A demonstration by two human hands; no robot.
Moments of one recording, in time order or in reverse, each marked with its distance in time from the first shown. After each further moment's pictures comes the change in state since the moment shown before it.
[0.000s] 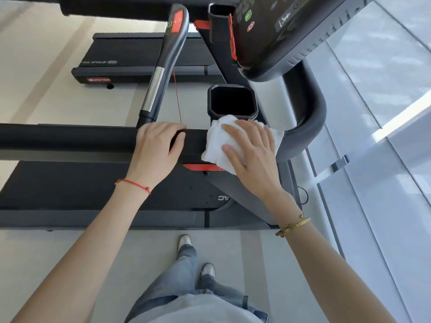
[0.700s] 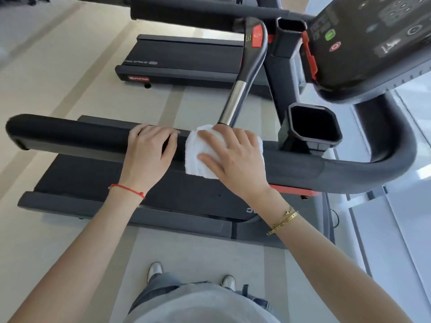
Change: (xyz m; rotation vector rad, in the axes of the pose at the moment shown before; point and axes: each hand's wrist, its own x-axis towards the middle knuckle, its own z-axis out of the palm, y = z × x) left_hand -0.025 -0.155 -0.066 0.107 0.191 -0.067; right_hand 0.083 -0.149 0.100 -0.266 -0.041 -0.308
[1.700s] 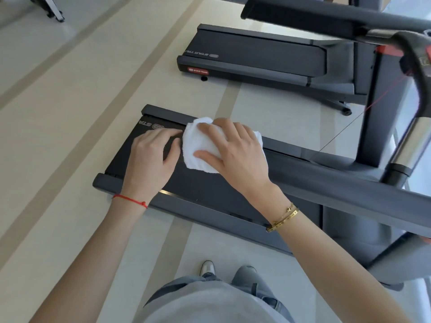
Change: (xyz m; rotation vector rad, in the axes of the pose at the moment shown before) left_hand -0.033 -0.309 -0.134 -0.125 0.017 -0.225; right_hand 0.197 -0.294 0.075 0.181 -0.015 -0.132
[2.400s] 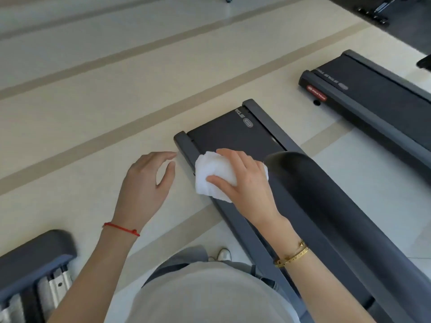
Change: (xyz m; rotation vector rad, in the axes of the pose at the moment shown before) left_hand -0.154 -0.019 -0.077 0.197 0.290 -0.649; right_hand 0.009 -0.098 0.044 0.626 -0.390 -0.366
